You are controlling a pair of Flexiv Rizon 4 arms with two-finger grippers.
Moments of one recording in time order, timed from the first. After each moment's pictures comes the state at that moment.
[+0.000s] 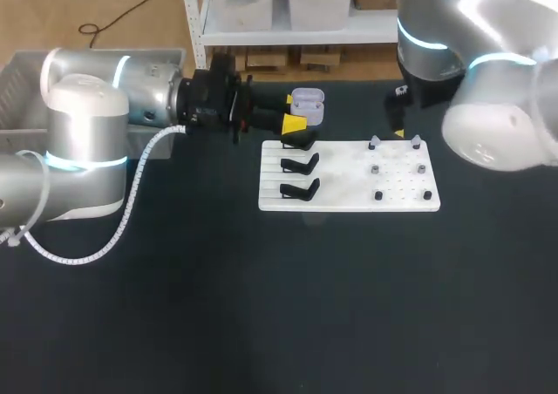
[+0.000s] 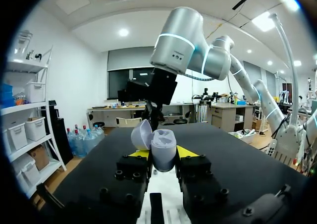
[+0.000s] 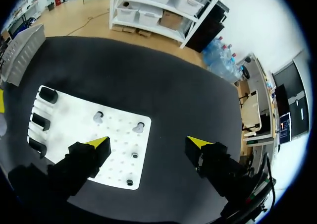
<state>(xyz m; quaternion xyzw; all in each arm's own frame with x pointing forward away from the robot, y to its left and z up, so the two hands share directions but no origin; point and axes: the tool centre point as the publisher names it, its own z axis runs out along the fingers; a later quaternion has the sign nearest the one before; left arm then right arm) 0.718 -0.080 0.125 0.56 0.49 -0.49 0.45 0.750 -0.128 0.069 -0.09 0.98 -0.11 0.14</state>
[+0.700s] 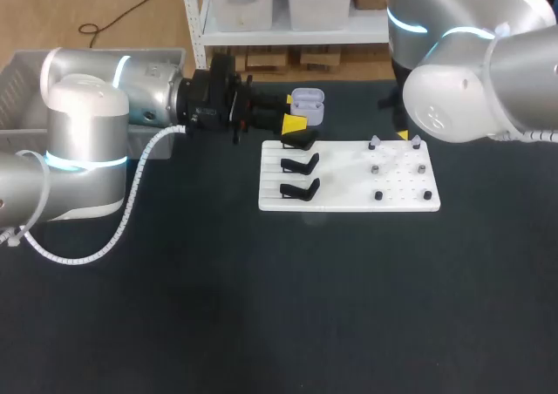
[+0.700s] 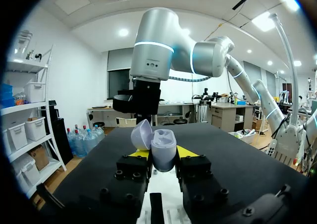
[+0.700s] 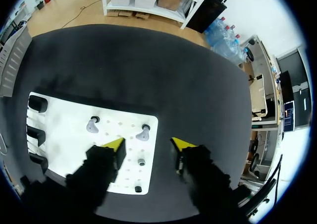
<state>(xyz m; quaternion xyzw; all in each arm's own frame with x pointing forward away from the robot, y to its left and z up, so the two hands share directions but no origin) 0.718 -0.080 0.125 0.56 0.49 -0.49 0.45 0.761 -0.121 0.040 -0.05 0.99 -0.09 0.07</state>
